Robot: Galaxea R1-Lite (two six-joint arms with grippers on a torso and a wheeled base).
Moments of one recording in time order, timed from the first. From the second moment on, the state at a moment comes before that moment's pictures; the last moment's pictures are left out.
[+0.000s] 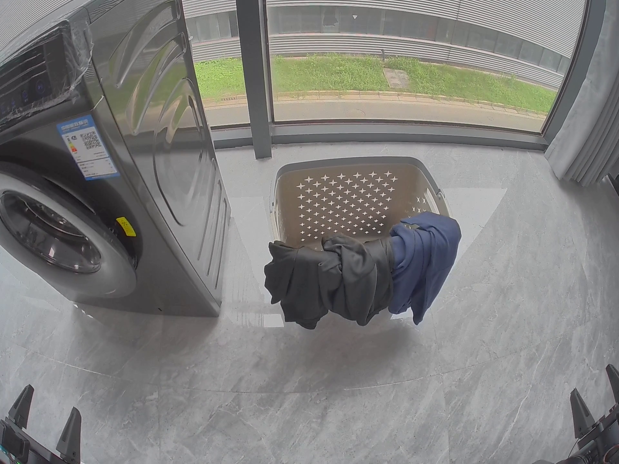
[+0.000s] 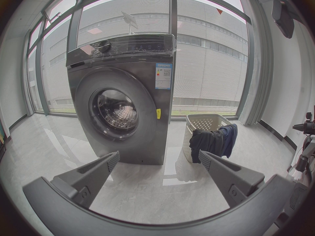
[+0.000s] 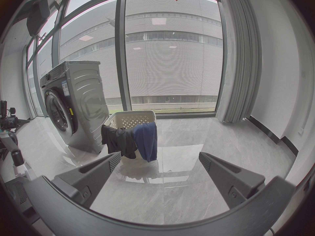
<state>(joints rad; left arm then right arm) 0.00 0.02 -0.02 0.00 0.02 -0.04 0.00 0.02 -0.02 0.00 0.03 0.00</state>
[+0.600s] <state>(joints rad) 0.00 0.02 -0.02 0.00 0.02 -0.04 0.01 0.02 -0.02 0.00 0.03 0.00</state>
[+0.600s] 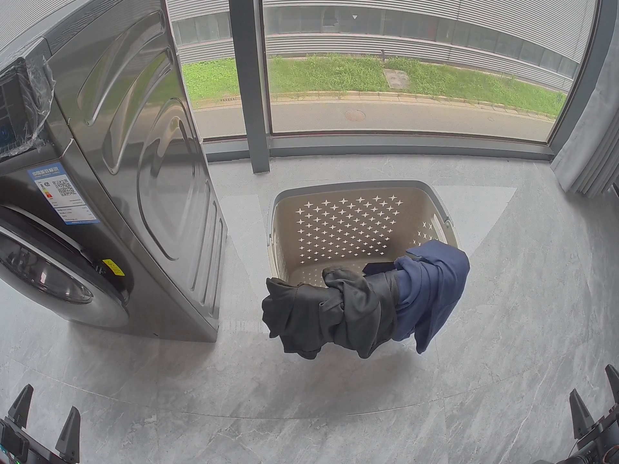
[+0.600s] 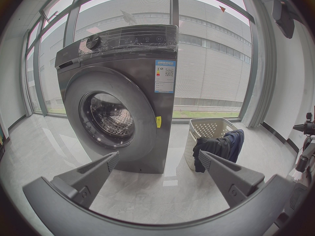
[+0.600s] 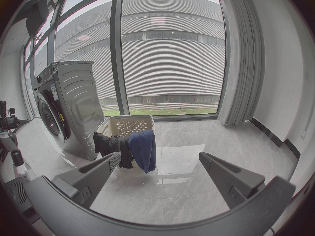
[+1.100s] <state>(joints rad) 0.00 0.02 -0.02 0.00 0.02 -0.04 0.01 0.02 -0.02 0.00 0.03 0.00</state>
